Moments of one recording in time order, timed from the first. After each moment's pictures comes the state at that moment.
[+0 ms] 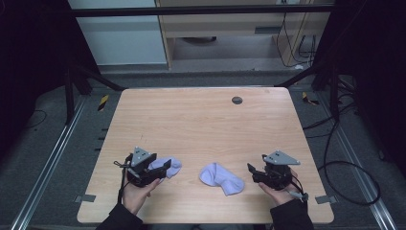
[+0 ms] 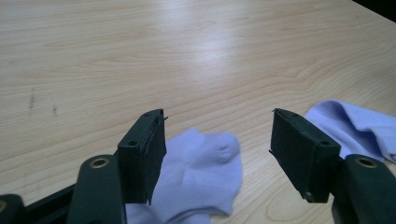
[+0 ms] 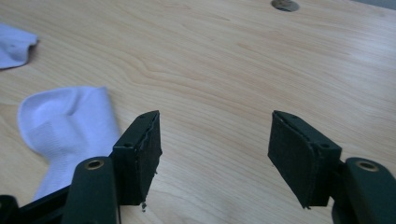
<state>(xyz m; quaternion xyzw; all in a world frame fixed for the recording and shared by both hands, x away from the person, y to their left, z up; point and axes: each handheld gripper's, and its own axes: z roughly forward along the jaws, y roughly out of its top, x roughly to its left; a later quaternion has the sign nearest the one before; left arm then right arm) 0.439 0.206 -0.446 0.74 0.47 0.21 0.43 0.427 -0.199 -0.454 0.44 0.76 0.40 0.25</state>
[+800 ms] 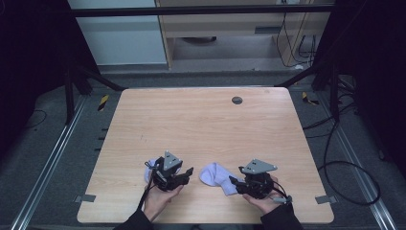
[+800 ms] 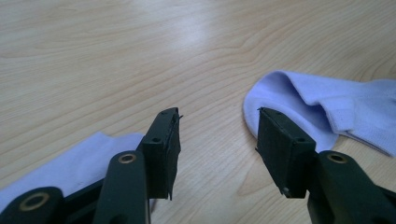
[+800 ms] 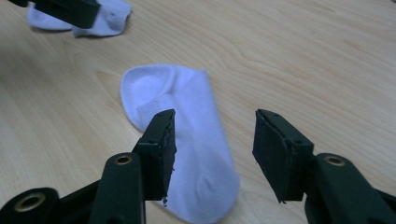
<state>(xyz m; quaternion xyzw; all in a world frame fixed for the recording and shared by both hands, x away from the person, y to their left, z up) 0.437 0.136 -0.465 0.80 0.41 0.18 0.39 0.411 -0.150 -0.461 0.37 0.82 0.40 0.19</state>
